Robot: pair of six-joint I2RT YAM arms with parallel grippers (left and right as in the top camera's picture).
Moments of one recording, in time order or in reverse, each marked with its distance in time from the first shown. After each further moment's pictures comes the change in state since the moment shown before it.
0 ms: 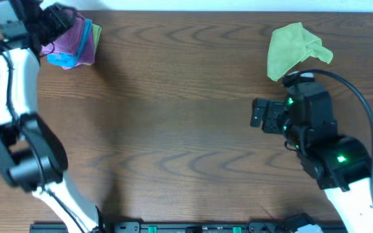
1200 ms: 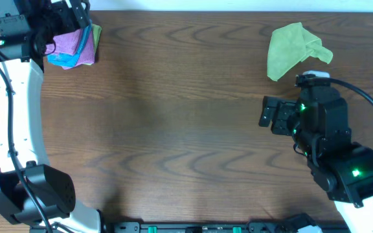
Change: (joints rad) left arm -0.103 -0.243 0.000 -0.214 -0.212 0.208; right arm 0.000 -0.050 0.039 -0.041 0.066 -0.005
